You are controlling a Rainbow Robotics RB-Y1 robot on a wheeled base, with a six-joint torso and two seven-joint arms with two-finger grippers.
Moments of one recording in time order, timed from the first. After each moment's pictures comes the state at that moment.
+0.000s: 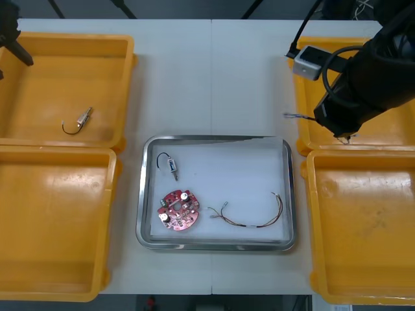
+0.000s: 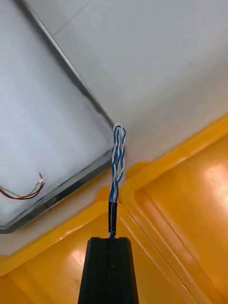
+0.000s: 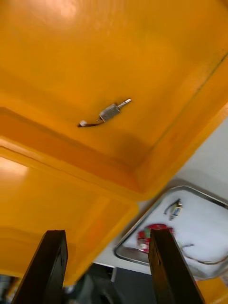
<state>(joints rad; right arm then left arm) -0.79 -0.78 0.21 -2.01 -1.02 1.92 1.69 -1.06 1.05 -0.20 -1.32 1.17 1.91 -0.79</state>
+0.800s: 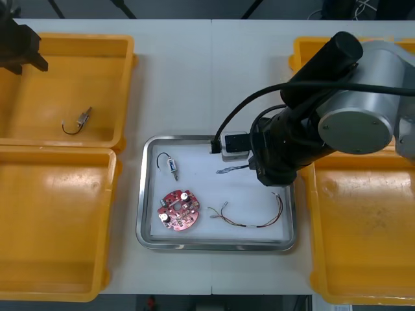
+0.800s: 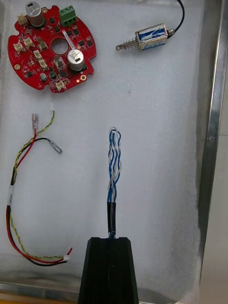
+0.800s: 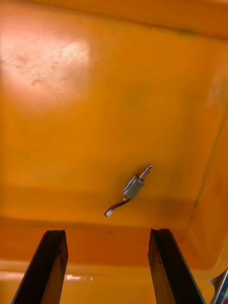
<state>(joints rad) -0.79 -0.79 0.65 -2.03 -1.02 1.49 2.16 -1.05 1.02 -0.37 -1.16 1.09 1.52 -1.27</state>
